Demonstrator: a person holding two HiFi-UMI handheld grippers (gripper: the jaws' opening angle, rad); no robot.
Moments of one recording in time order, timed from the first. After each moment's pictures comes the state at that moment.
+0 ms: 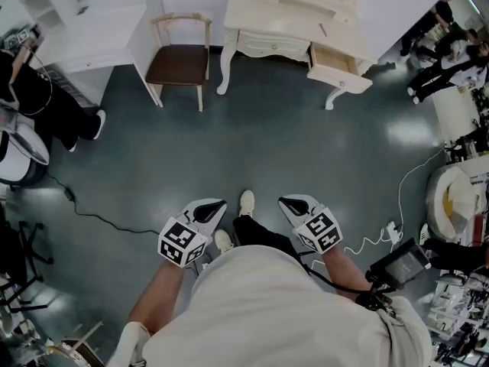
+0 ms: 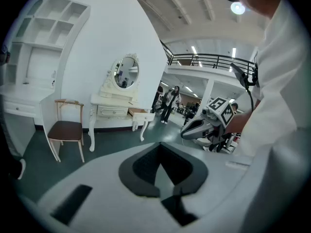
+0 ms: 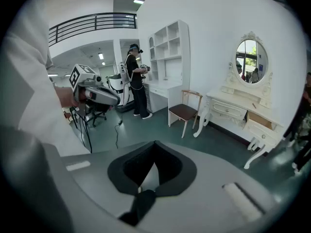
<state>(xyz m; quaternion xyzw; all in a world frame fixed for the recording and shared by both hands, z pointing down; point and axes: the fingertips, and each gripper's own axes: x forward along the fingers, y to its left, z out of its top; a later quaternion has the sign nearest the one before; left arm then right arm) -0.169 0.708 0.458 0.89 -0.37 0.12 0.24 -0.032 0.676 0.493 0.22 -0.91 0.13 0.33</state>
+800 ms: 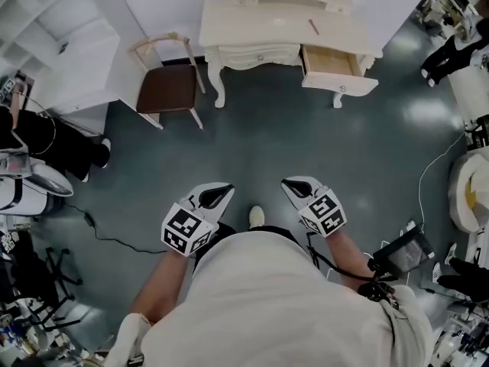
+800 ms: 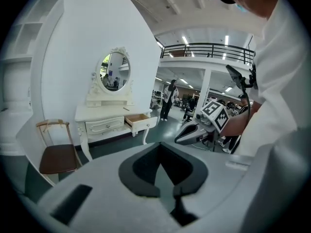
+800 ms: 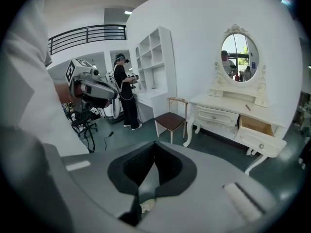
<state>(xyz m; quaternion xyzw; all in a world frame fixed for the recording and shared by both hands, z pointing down) -0.088 0.489 0.407 0.90 -0.36 0.17 0.19 0.029 0.458 0.477 0.23 -0.92 0.14 0.28</state>
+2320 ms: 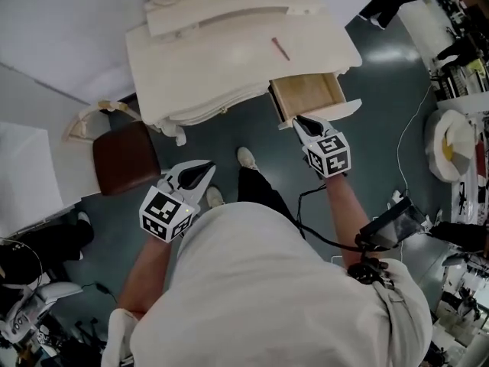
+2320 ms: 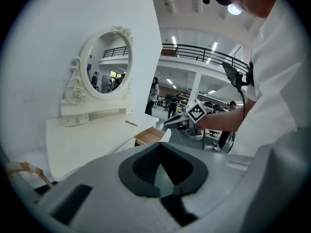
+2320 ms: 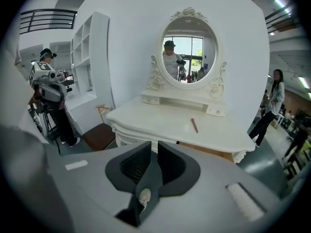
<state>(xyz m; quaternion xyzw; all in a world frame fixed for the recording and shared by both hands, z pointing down) -0.137 0.018 0.417 0.94 -0.22 0.17 0.19 0.095 -0.070 0.480 0.49 -0.80 0.16 0.30</state>
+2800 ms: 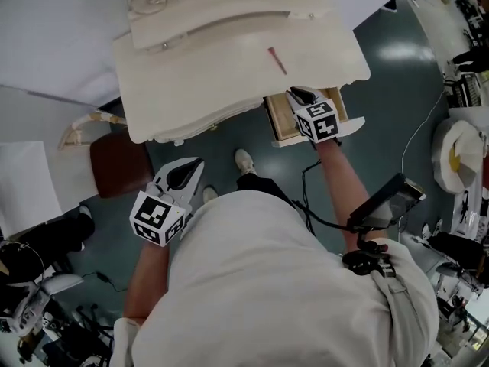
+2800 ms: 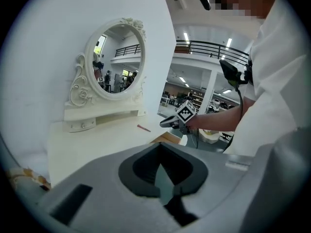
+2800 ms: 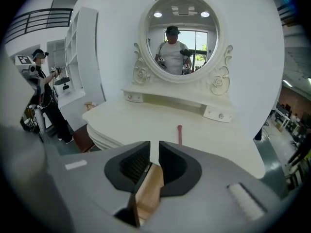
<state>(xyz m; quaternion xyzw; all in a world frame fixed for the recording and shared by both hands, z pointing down) -0.077 -0.078 0.414 0.91 -0.30 0.18 0.21 0.165 -0.242 0.521 0.46 -0.81 0.17 0.32</state>
